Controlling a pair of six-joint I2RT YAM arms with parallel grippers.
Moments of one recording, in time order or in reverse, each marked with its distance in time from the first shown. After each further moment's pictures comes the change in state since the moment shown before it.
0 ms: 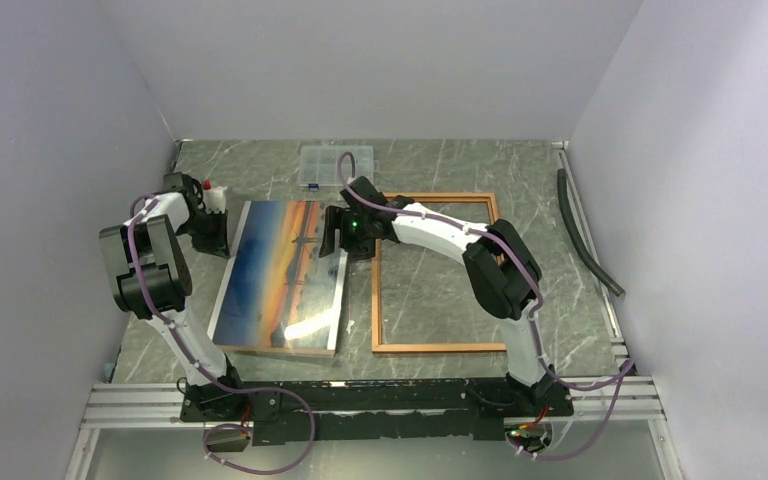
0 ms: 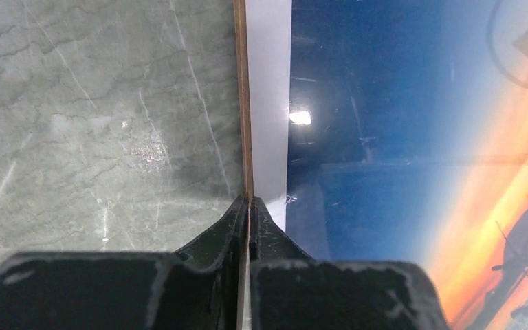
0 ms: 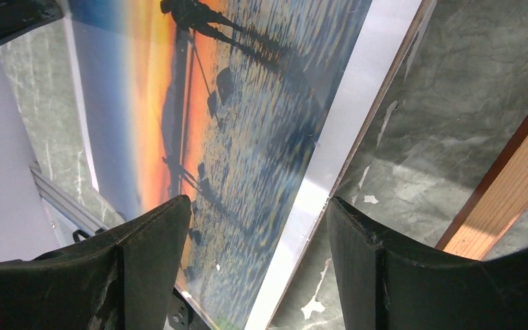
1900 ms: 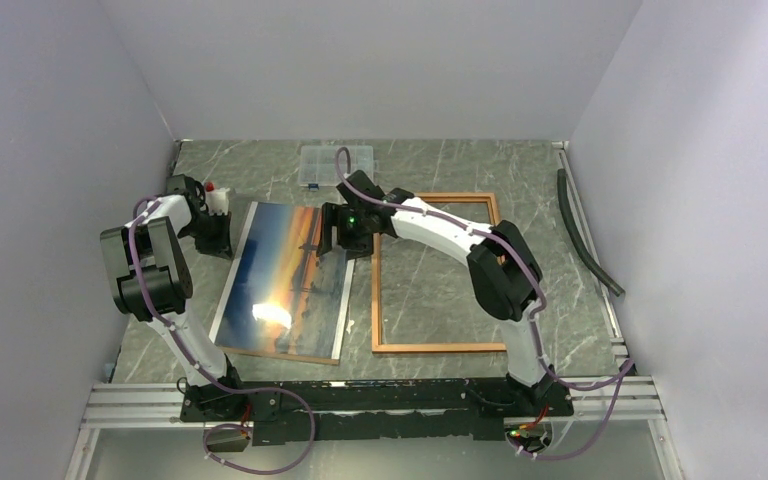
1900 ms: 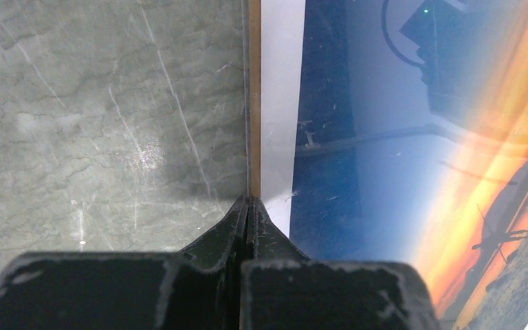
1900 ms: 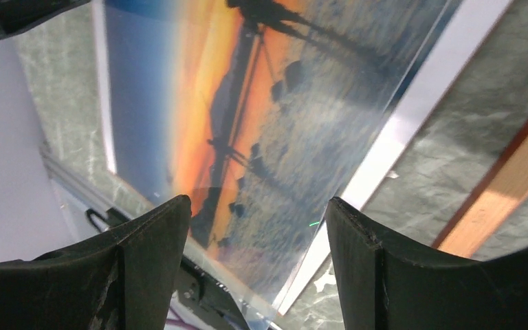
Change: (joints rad) left arm -0.010 -0.018 -0.035 0.018 0.023 -0.005; right arm 0.012 -0.016 0.083 -0.117 -0.004 -0.017
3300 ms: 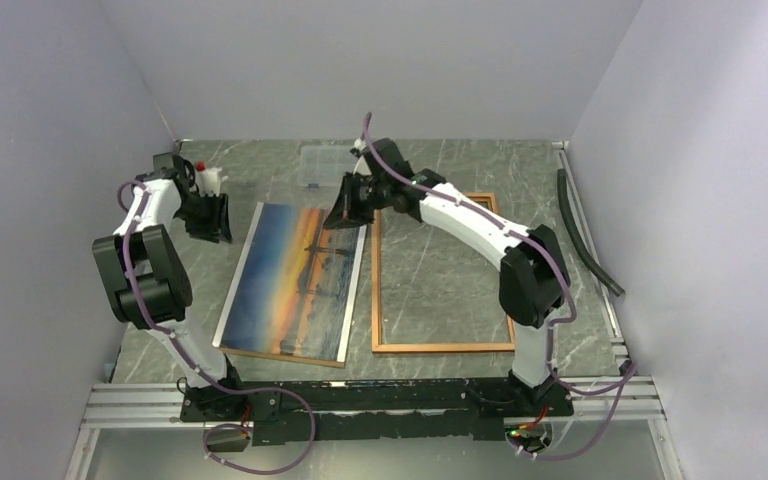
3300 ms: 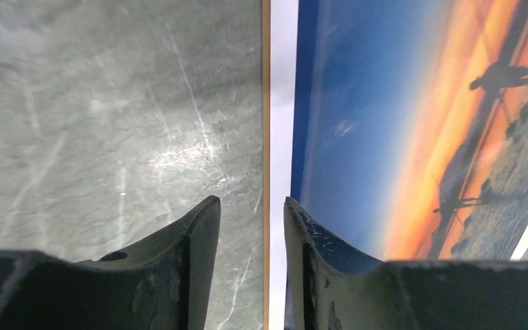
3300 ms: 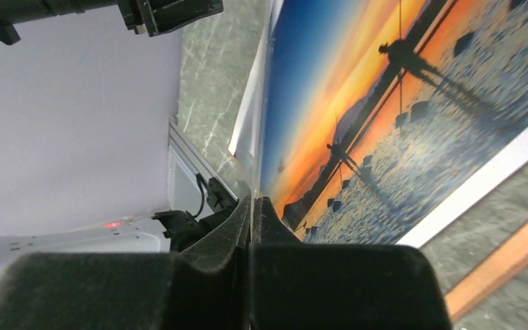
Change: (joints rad) left arm 0.004 -0.051 0.149 -0.180 0.006 0.008; right arm -0.083 -0.143 -0.018 0.133 -0.257 0.053
